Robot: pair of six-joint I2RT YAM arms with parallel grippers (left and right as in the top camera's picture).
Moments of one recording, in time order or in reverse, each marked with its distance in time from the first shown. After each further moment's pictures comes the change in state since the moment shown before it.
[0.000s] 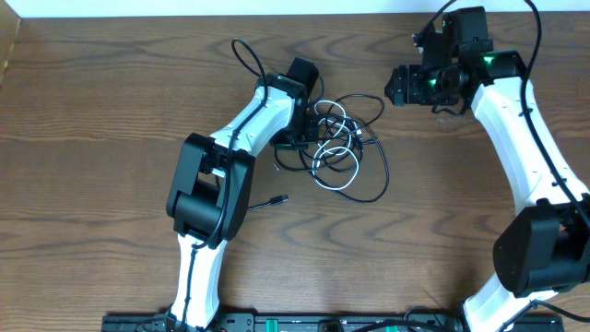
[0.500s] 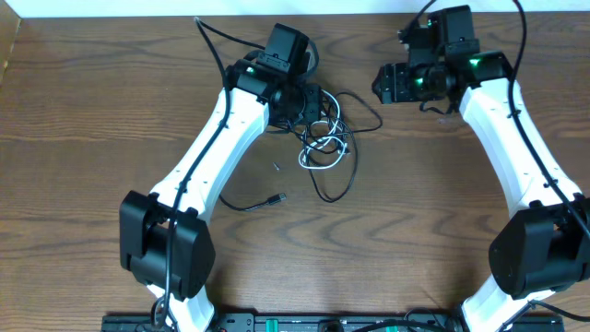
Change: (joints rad) left arm 0.000 -0.340 0.004 0.000 0.115 0.016; right arm 0.063 0.000 -0.001 0.068 -0.001 -0.016
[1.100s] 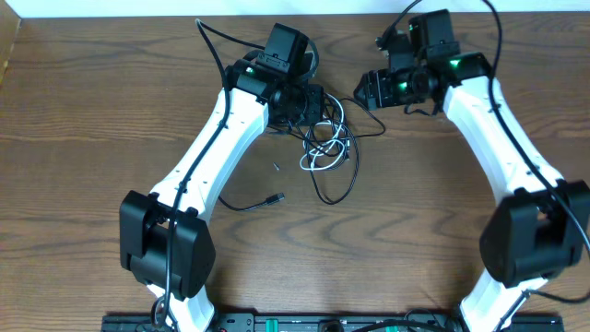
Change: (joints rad) left arm 0.000 0.001 0.000 -0.001 0.049 0.007; right arm 0.037 0.075 0.000 0.033 -0.120 -0.047
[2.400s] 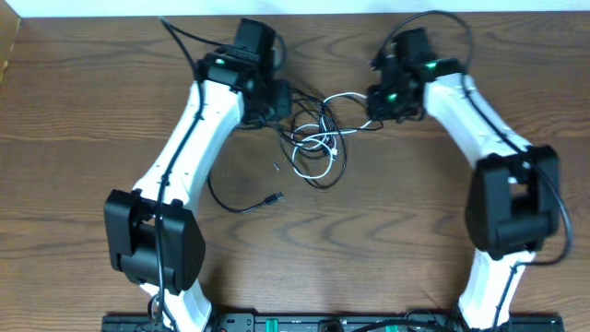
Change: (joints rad) left arm 0.139 0.000 0.000 -0.090 -0.129 0.008; right arm -0.039 0.124 -0.006 -0.018 0.107 0.035
